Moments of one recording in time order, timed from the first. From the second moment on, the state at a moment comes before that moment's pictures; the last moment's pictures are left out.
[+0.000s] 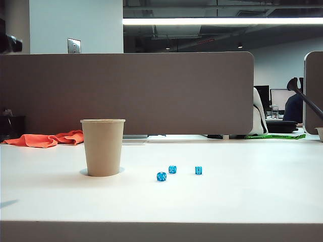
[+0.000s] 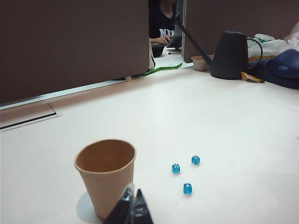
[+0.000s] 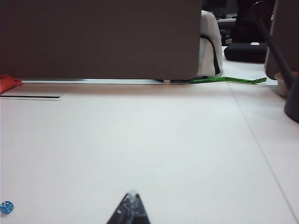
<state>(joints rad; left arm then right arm) -0.49 0.11 0.07 0.08 0.18 0.08 0.07 0.00 0.01 0.03 -0.07 0.05</state>
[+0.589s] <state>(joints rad) -0.49 0.11 0.00 0.06 0.22 0.08 0.07 0.00 0.01 -0.01 -0.07 0.05</state>
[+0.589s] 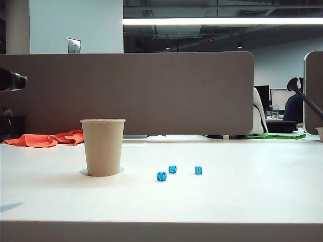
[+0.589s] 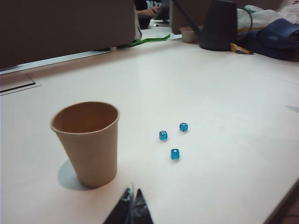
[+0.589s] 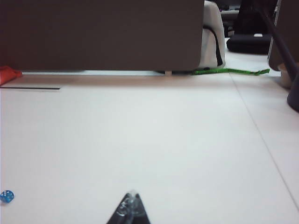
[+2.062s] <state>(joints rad) 0.00 0.00 0.00 0.13 0.20 -0.09 0.07 0.00 0.01 0.16 -0.19 -0.05</state>
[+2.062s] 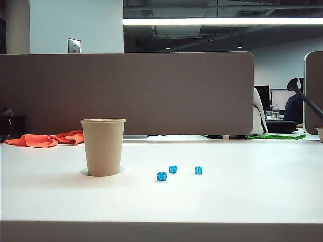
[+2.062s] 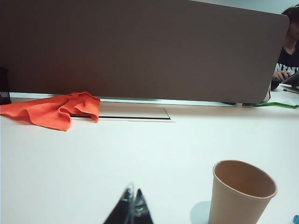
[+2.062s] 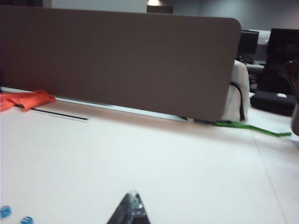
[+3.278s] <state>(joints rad) 0.00 0.00 0.00 0.12 0.09 0.01 0.06 0.00 0.01 0.09 0.01 -0.02</state>
